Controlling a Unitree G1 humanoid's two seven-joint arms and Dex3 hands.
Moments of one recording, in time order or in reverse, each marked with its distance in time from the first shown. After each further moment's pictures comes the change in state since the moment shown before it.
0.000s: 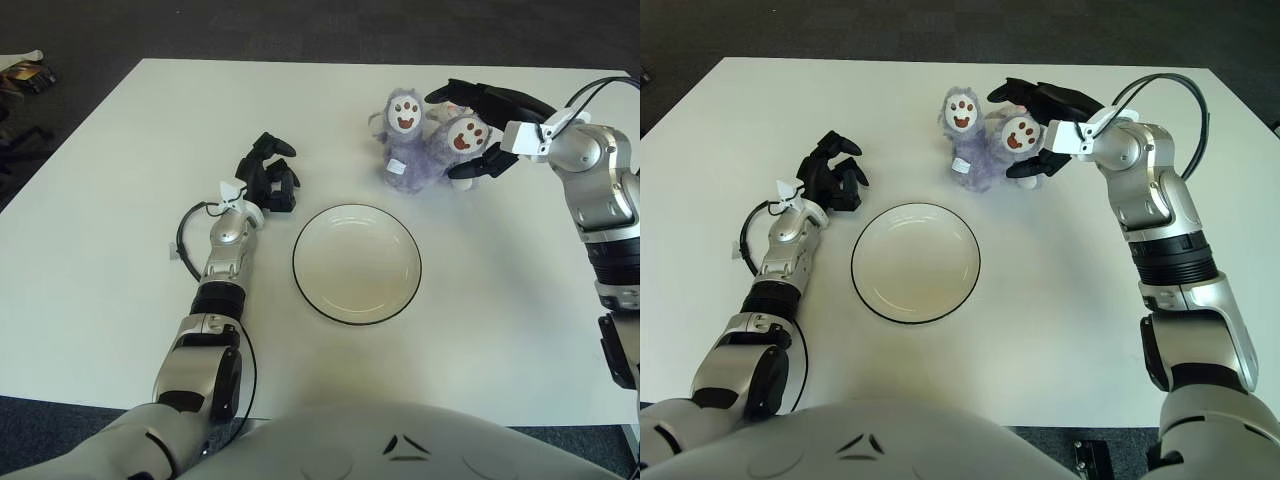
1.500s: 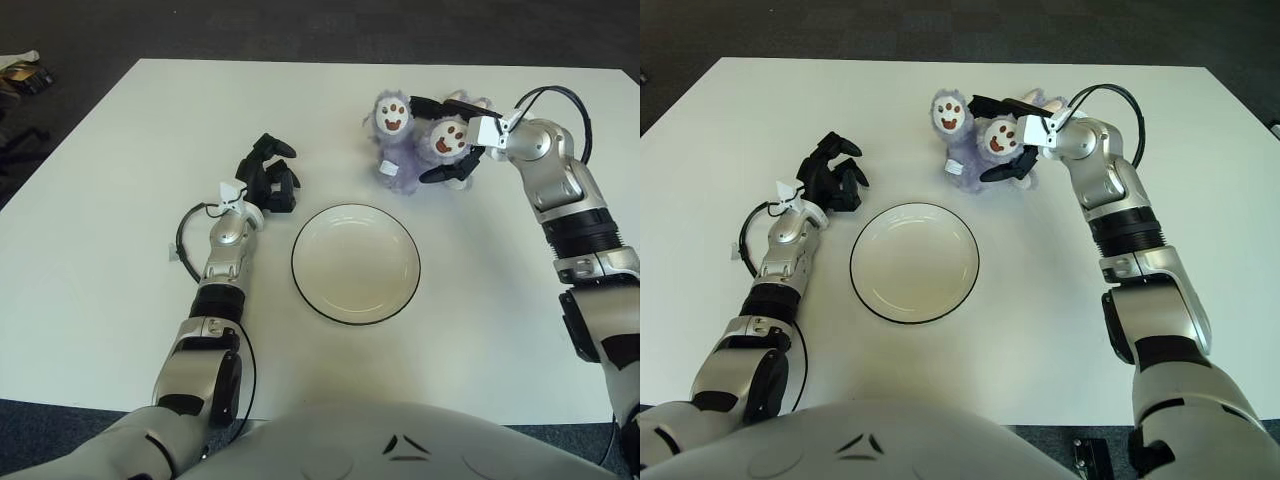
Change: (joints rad) left arm 0.017 -0.010 -0.005 -0.032 0.004 0.020 0.004; right arm -0.141 0.163 0.067 0.290 0.073 -0.075 0.064
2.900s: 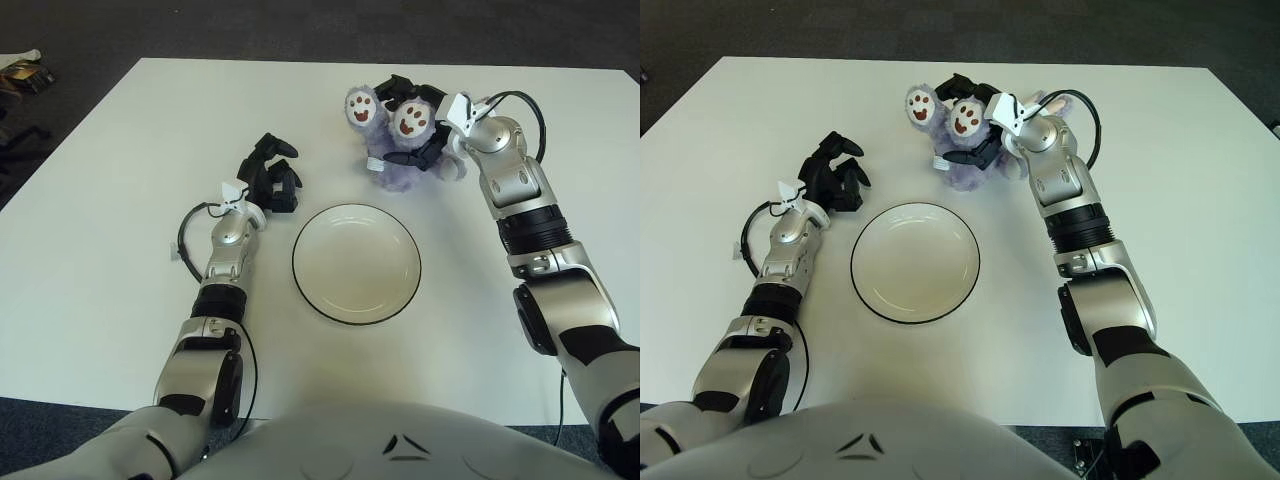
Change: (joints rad) left arm 0.002 -0.005 -0.007 -0.004 0.001 -0.013 0.000; right arm -0.017 0.188 -0.041 -0.065 0.087 0.294 -0.127
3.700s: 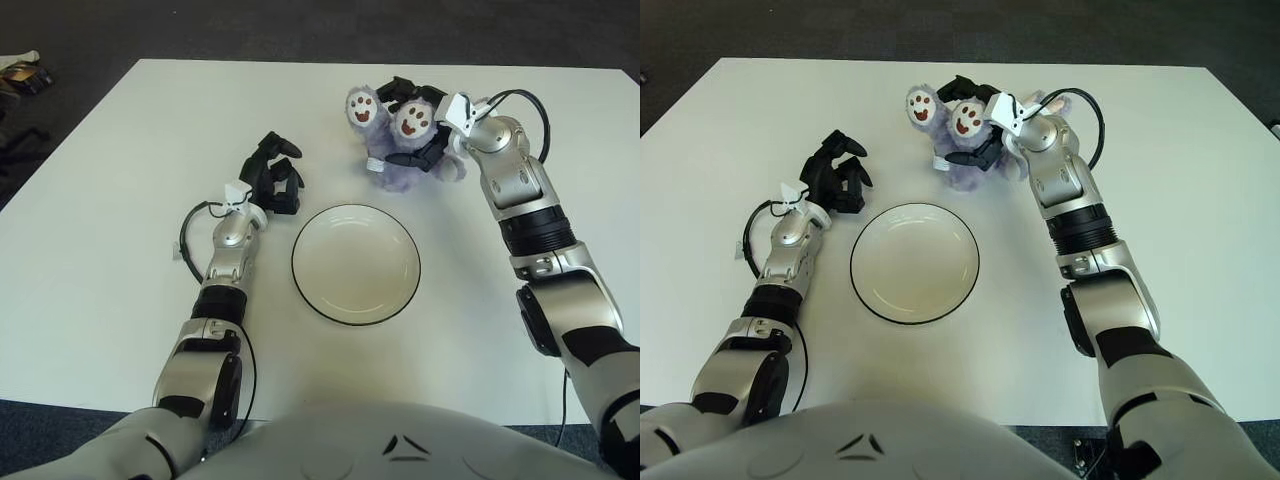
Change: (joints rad) left arm 0.004 0.002 -0.016 0.001 0.022 -0.064 0.004; right arm 0.003 -0.026 0.028 -0.040 -0.034 0.046 0.002
